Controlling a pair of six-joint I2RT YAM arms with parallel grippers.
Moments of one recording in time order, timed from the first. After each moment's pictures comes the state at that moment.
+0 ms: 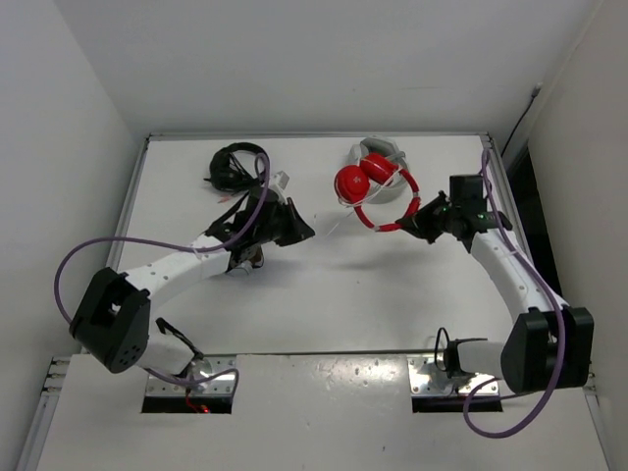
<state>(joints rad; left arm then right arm) -0.60 1.40 0.89 -0.02 0.13 -0.78 0.06 1.26 0.89 -0.48 -0.31 1.07</state>
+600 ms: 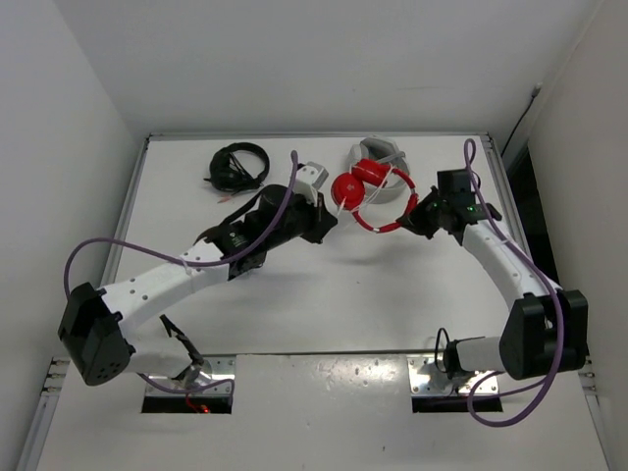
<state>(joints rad) -0.80 1.30 1.03 -0.04 0.01 -0.39 0.11 1.34 0.94 -0.47 -0.15 0.97</state>
